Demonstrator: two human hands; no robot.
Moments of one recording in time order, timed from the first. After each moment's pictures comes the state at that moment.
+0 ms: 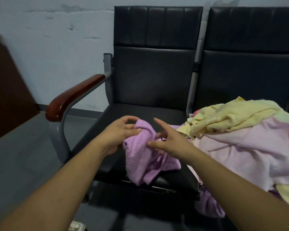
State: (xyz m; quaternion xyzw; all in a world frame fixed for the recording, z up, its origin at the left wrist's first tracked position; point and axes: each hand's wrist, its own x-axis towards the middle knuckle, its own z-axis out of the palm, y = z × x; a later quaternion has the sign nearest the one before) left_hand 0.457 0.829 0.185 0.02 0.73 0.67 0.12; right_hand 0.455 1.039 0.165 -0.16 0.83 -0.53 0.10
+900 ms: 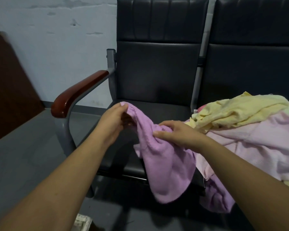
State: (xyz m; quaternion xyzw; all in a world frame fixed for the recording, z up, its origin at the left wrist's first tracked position) left_hand 0.449 0.819 0.193 -0.05 0.67 0.74 -0.04; right_hand 0.450 1.045 0.187 -0.16 0.88 -0.43 0.14
